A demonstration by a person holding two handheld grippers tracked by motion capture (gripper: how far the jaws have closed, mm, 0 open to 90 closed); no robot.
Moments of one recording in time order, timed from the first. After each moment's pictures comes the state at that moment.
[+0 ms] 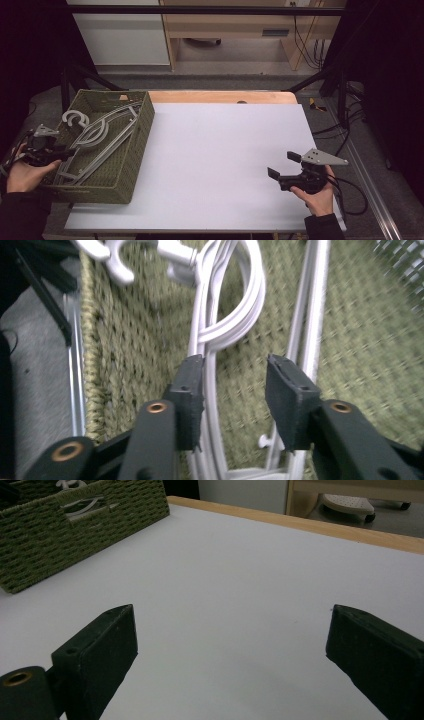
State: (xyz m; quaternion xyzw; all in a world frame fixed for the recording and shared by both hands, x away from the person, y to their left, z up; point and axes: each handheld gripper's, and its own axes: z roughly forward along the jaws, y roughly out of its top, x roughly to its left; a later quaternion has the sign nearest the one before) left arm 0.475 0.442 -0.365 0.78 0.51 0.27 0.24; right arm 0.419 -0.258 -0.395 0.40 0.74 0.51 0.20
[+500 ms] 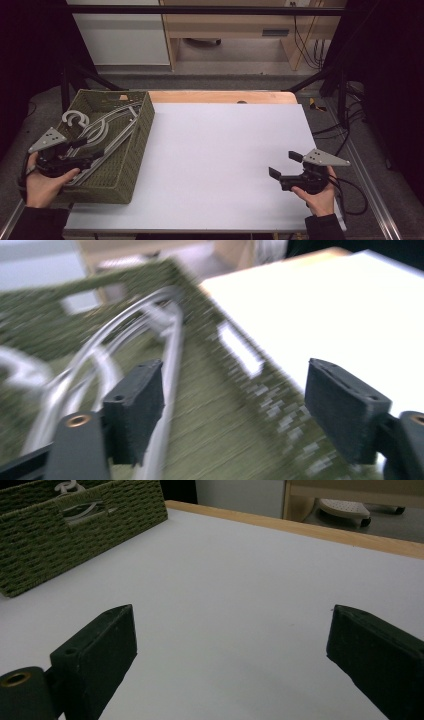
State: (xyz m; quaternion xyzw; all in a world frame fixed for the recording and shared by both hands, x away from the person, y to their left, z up) left arm 0.437 0.372 -0.346 0.74 0.42 0.25 0.46; right arm 0.417 -0.260 -0.394 0.40 0.73 0.51 0.20
